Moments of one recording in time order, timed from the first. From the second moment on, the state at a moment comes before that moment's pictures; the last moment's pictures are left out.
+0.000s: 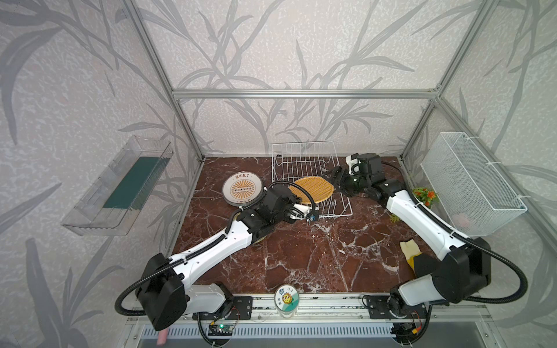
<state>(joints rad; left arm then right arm) -0.73 1.30 0.99 -0.19 -0.09 1.24 0.38 1.47 1.28 -0.44 -0.36 0.85</state>
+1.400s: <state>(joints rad) -0.72 1.25 0.94 -0.13 -0.08 1.06 0.33 1.56 1.22 -0.20 -0.53 0.98</state>
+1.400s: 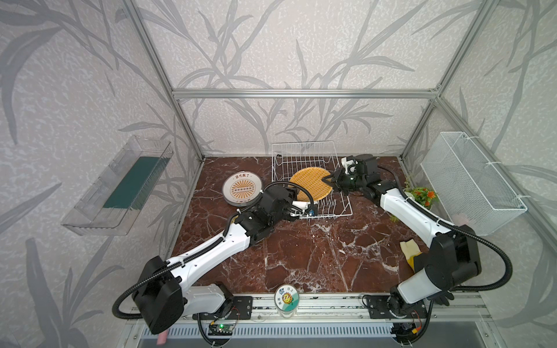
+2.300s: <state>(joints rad) -0.33 1.46 1.00 0.07 0.90 -0.30 0.29 1.36 0.93 0.24 -0.78 0.39</state>
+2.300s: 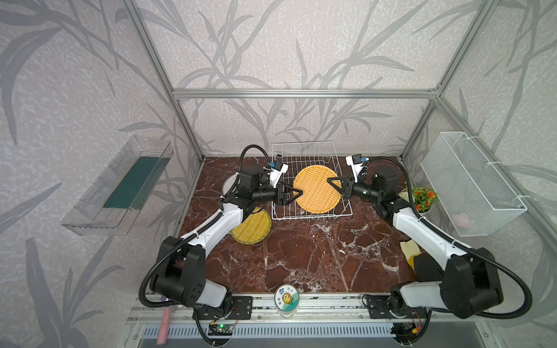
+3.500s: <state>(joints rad) -0.05 0.83 0.79 -0.40 0.52 -0.65 0.28 1.10 0.93 -0.05 -0.53 0.11</state>
